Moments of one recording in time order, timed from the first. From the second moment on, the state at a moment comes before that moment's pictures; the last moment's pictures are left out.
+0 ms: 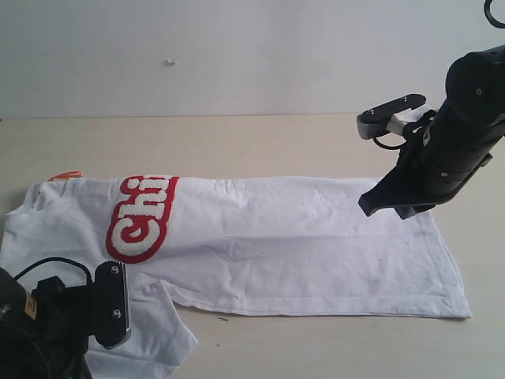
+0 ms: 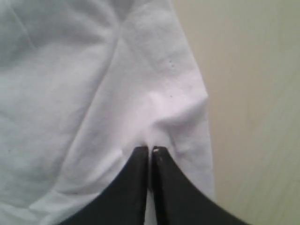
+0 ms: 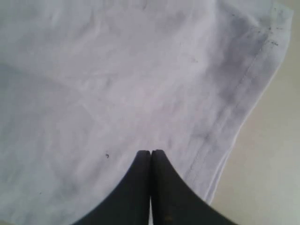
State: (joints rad) left arm -0.61 1.54 -0.54 -0.23 0.55 0.90; right arm 0.14 1.75 -1.06 -0.11 0.67 -0.04
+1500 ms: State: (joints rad) left arm -0.45 1.85 -1.01 -0.13 0.02 1.01; right arm 0.14 1.75 -1.06 -0.10 0.65 -0.04
